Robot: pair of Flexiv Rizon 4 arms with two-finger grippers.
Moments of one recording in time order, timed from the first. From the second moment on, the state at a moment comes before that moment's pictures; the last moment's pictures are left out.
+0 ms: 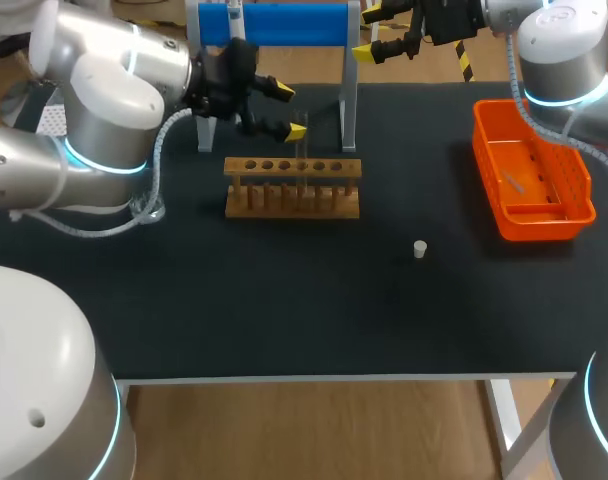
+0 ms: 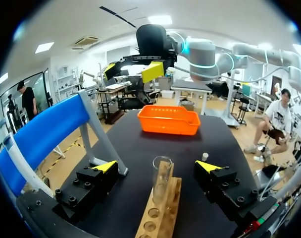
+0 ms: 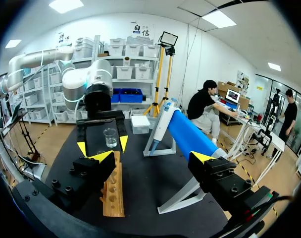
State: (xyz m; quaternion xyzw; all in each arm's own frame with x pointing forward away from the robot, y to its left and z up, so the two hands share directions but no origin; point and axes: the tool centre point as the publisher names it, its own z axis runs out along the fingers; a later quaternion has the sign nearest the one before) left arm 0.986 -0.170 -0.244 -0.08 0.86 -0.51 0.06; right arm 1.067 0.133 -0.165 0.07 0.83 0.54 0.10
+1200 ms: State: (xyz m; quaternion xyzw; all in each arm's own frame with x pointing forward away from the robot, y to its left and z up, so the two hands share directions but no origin) left arm 0.979 -0.192 -0.291 -0.08 0.88 -0.46 0.06; right arm 1.067 0.133 -0.165 0.07 0.83 0.54 0.10
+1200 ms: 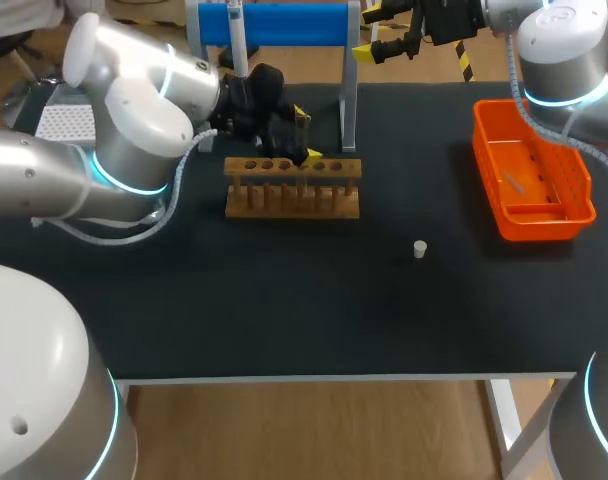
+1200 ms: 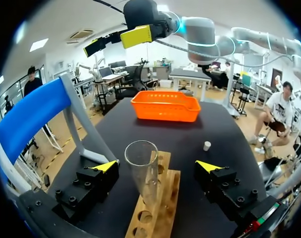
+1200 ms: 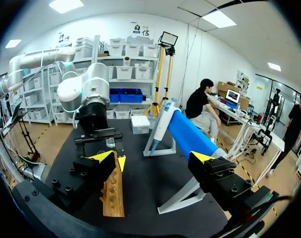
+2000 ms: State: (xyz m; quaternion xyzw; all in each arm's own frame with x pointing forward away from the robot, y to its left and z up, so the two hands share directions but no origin) left arm 0.981 -0.202 -0.299 -0.05 0.90 -0.44 0.06; right arm 1.067 0.133 -0.165 0.07 0.83 0.54 0.10
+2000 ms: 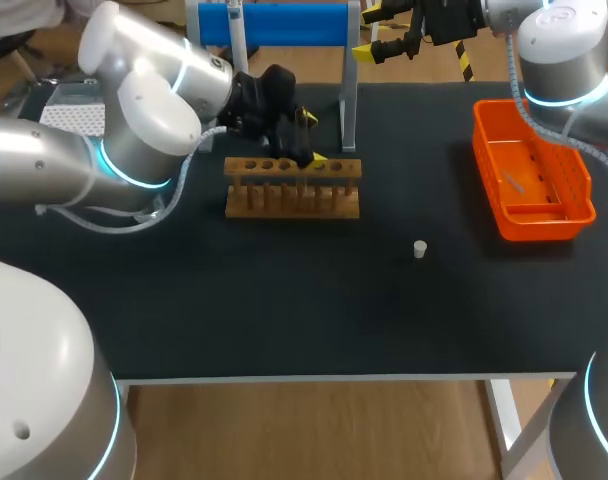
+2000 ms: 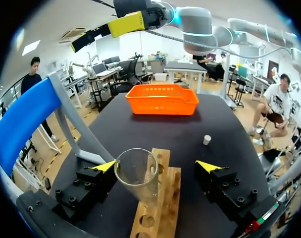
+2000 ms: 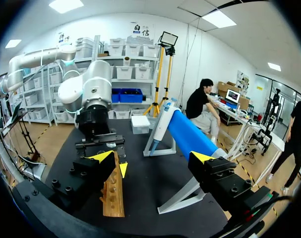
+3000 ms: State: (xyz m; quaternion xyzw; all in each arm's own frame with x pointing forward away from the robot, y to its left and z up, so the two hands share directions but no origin) left arm 0.982 -0.198 -0.299 -0.05 0.90 -0.43 0.05; right arm 1.067 0.133 -0.165 0.07 0.83 0.54 0.10
